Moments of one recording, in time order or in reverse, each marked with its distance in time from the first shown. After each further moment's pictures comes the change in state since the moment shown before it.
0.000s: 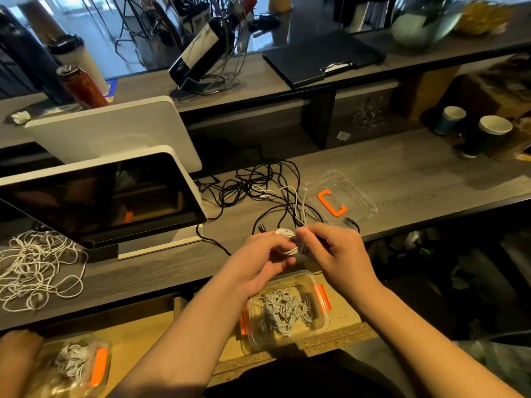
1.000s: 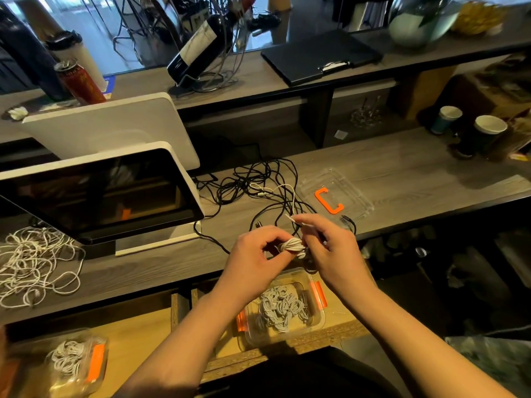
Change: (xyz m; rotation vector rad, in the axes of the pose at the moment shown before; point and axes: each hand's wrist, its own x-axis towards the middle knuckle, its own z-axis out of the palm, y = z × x) left_hand -0.014 -0.022 -0.014 0.958 0.105 0.819; right_hand -0.009 -0.011 -0.003 0.161 -0.072 0.311
